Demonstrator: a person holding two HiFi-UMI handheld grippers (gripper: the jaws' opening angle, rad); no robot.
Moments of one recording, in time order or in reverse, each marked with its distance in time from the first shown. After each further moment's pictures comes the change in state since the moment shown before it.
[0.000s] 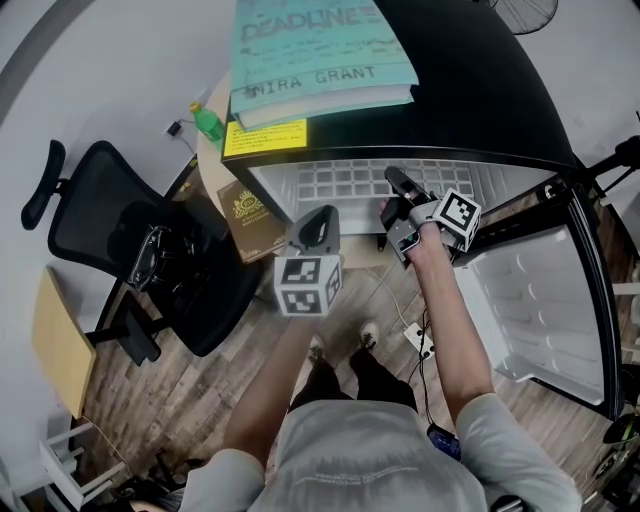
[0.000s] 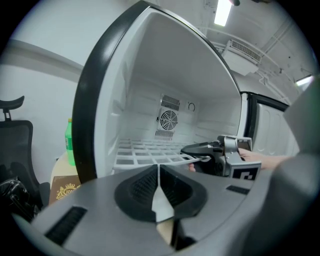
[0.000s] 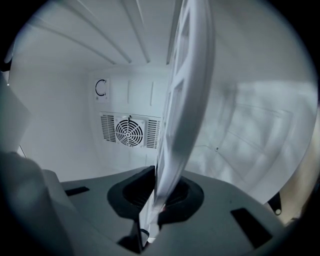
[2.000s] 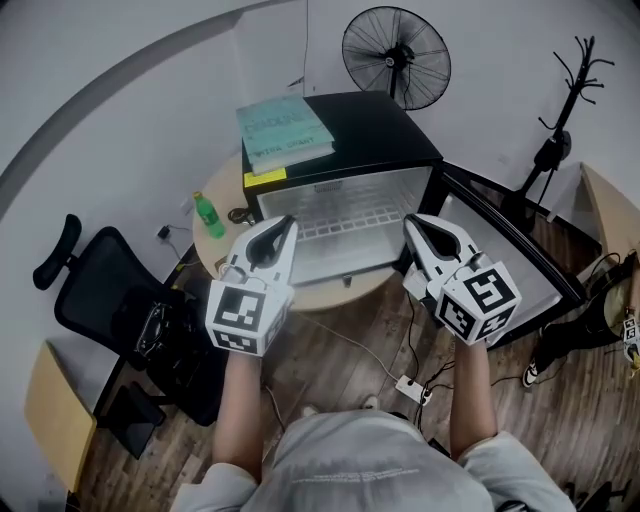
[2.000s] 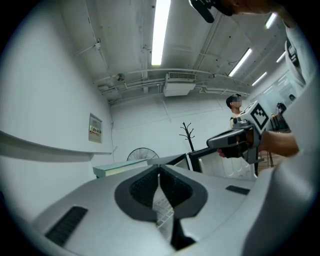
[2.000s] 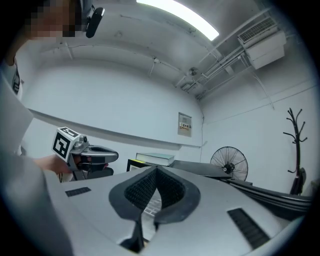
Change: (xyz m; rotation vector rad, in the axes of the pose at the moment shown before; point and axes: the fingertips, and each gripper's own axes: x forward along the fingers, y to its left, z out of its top) left arm -0.230 -0.096 0.203 0.526 -0.412 -0.266; right arm -0.254 0.309 -0.092 -1.535 -0.195 -0.088
